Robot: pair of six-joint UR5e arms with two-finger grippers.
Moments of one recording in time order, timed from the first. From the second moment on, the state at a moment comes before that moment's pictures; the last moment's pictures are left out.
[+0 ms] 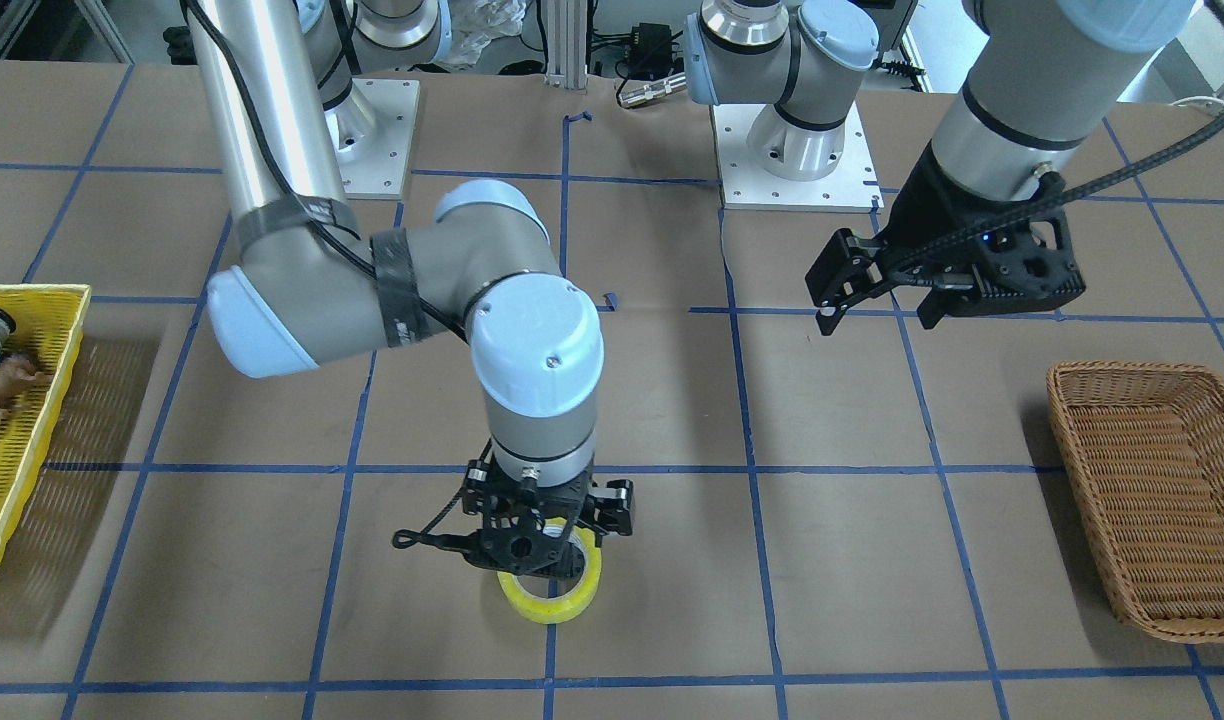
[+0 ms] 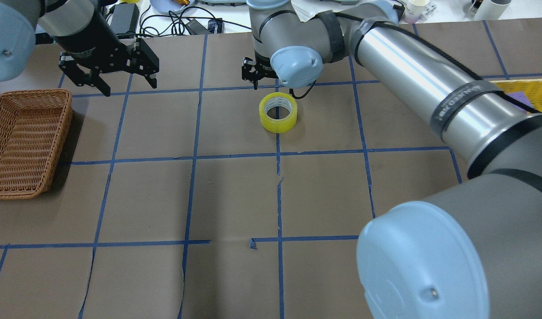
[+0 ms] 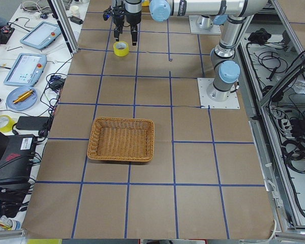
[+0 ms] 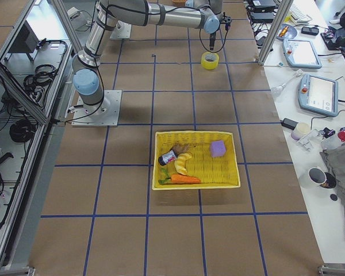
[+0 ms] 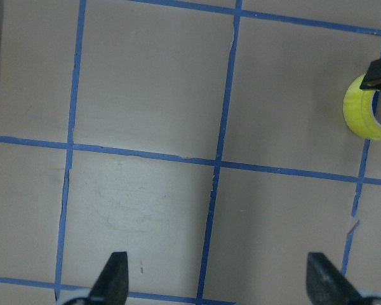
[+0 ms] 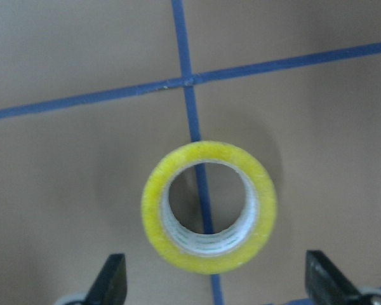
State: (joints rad) left arm -1.52 -1.67 -1.51 -1.47 1.52 -0.07; right arm 1.88 -0.97 1.22 -1.91 -1.59 0.45
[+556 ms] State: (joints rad) left arm -1.68 -1.89 -1.56 -1.11 1.49 -0.23; right arm 1.62 -1.36 1.40 -1.65 -1.59 0.05
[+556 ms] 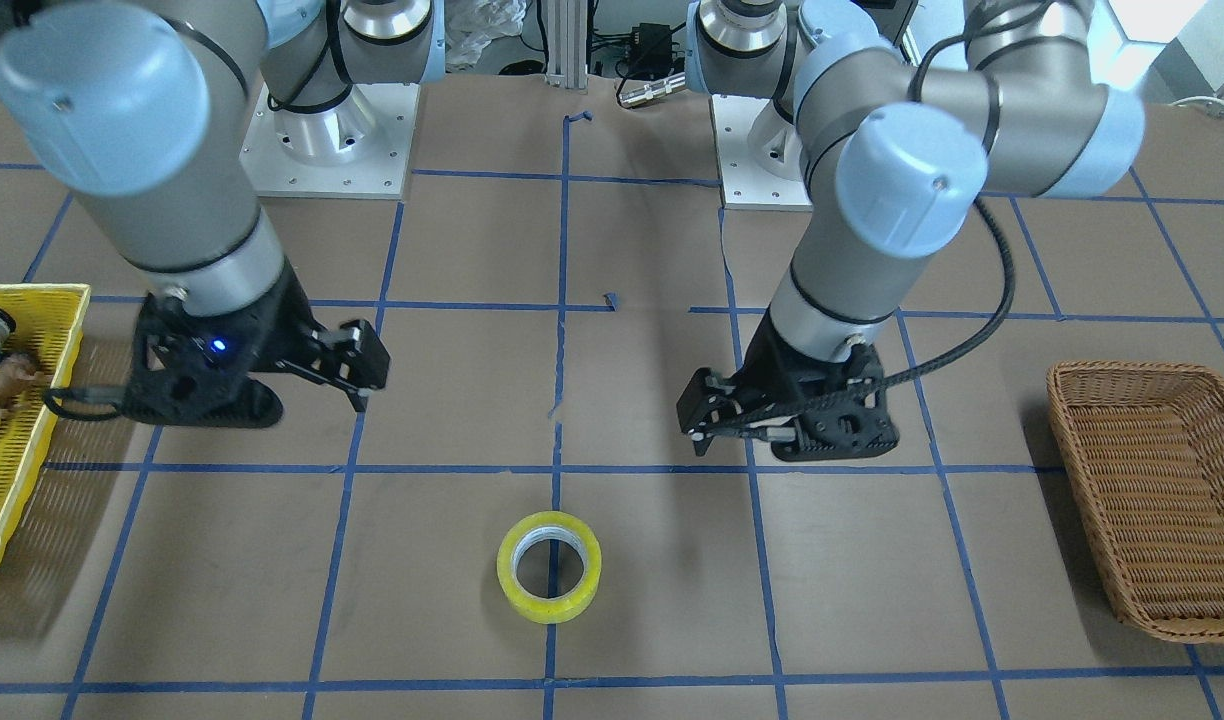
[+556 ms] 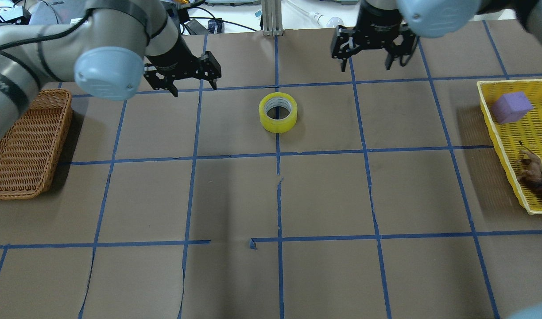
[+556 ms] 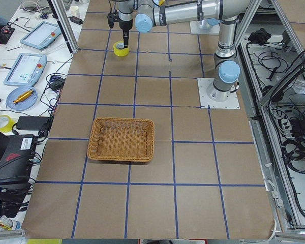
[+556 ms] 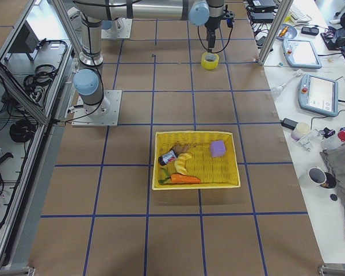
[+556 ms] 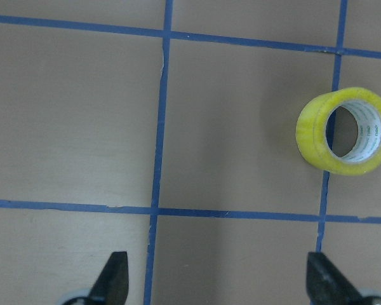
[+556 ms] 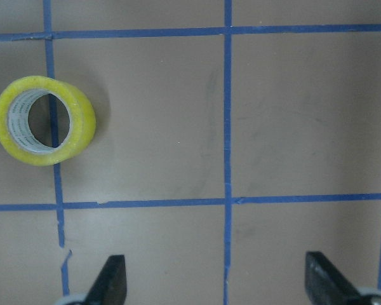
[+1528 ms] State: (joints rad) left arm -1.82 -2.20 -1.56 -0.76 1.51 -0.32; right arm 1.59 -1.53 1.55 -1.60 -1.59 -0.01
